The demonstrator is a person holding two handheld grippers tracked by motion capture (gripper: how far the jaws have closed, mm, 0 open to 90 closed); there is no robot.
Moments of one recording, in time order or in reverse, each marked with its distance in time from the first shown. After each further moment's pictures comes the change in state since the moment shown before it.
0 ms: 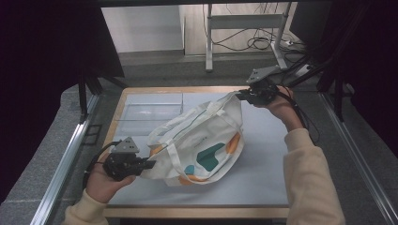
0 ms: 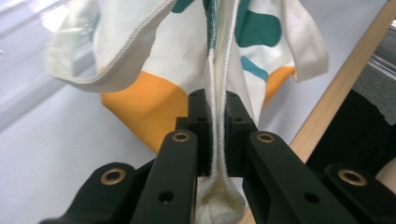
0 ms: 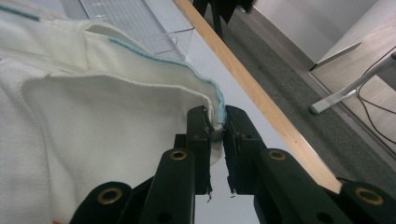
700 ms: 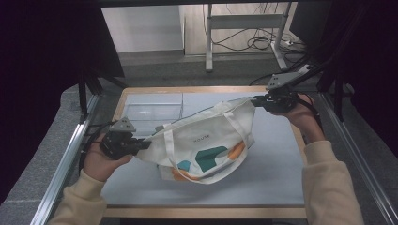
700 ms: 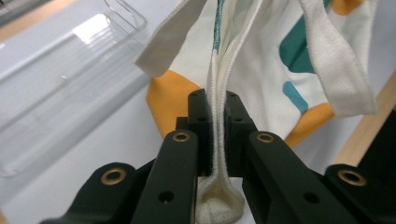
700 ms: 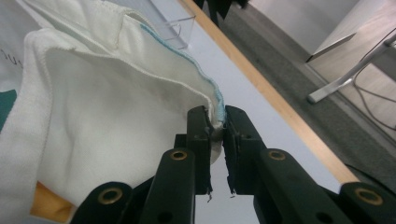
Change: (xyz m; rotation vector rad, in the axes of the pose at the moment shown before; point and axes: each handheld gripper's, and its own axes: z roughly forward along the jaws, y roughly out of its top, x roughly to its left) left arm 0.034 0.038 -0.008 0.002 0.077 0.012; right arm 0.009 -0.023 -0.052 -0.006 -0.017 0.036
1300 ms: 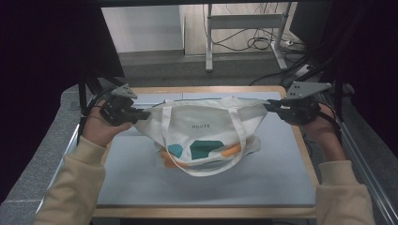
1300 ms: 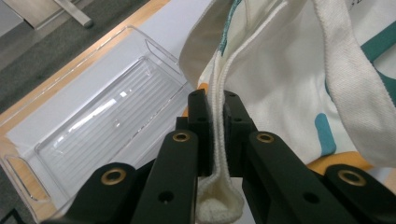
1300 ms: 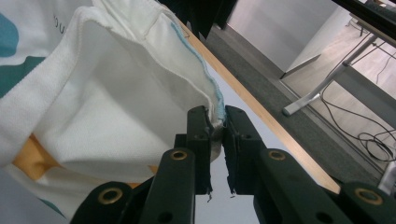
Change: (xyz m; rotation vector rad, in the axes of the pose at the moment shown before) left arm 0.039 0.060 -0.003 0.011 0.038 0.082; right arm 0.033 -0.011 -0.059 -0.073 -0.091 -0.026
